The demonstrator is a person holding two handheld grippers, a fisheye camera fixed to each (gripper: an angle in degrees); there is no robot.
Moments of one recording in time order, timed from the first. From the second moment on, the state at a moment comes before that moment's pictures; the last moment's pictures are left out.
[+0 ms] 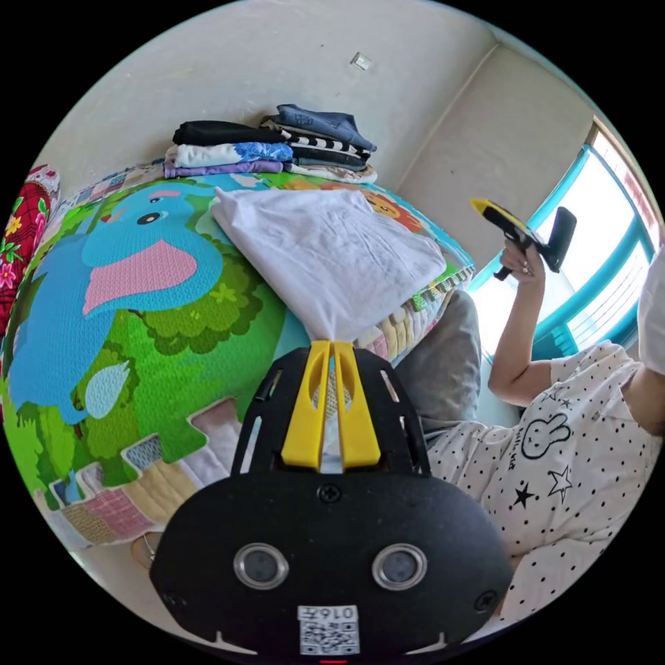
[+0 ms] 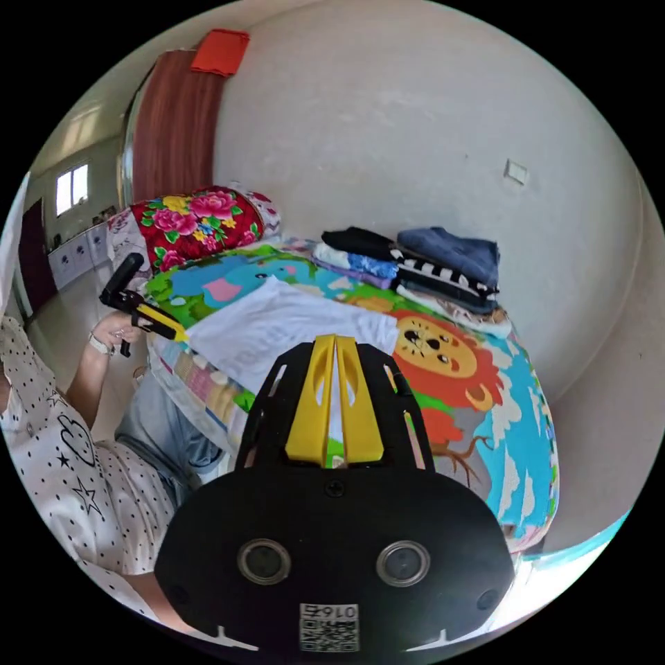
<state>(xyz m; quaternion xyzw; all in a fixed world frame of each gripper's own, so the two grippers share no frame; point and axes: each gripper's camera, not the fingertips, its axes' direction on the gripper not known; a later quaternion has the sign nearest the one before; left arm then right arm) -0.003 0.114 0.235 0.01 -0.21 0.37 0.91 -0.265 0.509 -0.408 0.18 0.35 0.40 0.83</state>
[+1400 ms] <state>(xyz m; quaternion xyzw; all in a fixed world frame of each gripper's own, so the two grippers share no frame) 0.003 0.213 0.223 0.11 -0.24 0.38 0.89 0.227 -0.013 0.013 -0.14 0.21 0.40 0.88</state>
